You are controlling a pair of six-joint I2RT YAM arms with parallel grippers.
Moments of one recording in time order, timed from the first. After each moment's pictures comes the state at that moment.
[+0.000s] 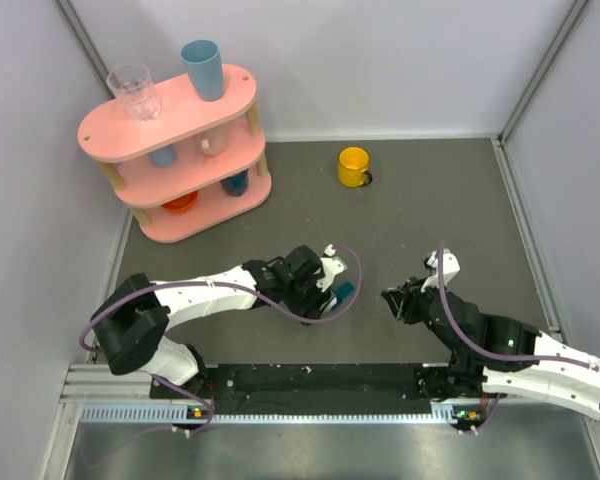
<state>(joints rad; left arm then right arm) -0.96 1.47 0.84 -0.38 0.14 -0.08 1.19 0.41 0.50 -0.54 0.66 0.61</state>
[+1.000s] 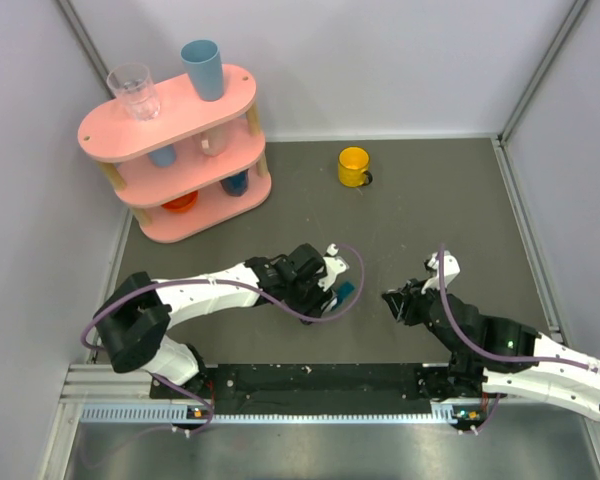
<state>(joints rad) -0.97 1.48 0.89 -0.43 0.14 -0.07 1.19 0.38 0.47 -0.54 0.65 0.63</state>
